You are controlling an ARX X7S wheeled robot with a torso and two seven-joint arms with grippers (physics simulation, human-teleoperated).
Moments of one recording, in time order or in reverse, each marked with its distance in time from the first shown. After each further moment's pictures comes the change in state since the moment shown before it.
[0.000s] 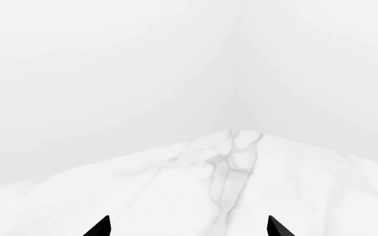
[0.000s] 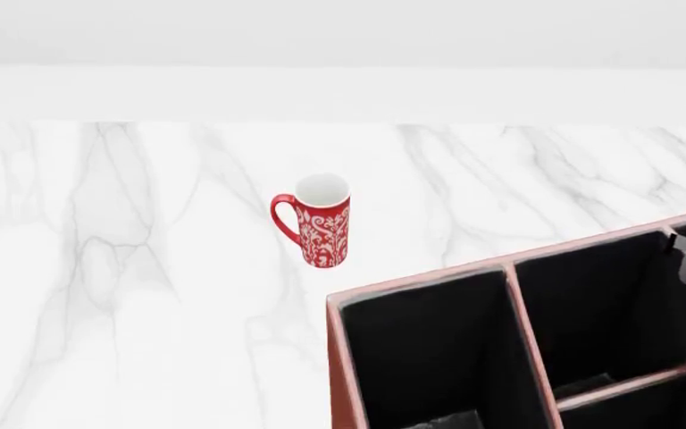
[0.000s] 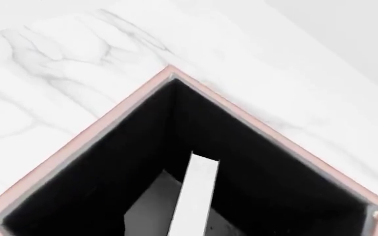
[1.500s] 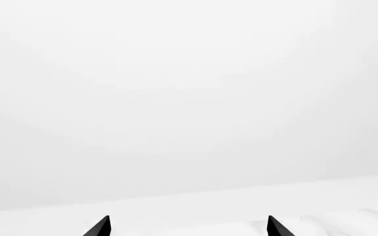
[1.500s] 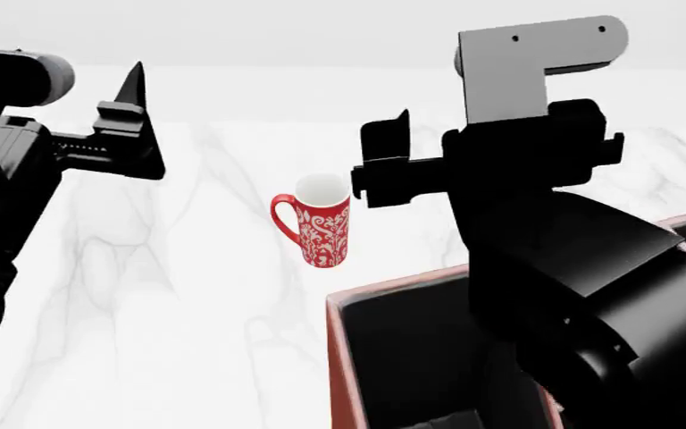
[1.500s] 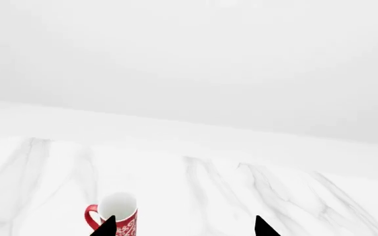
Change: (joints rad) left arm -1.498 -0.125 0.761 -0.264 -0.262 -0.885 0.244; right arm -0.188 -0.168 -0.088 -0.805 0.087 -0.120 -0.036
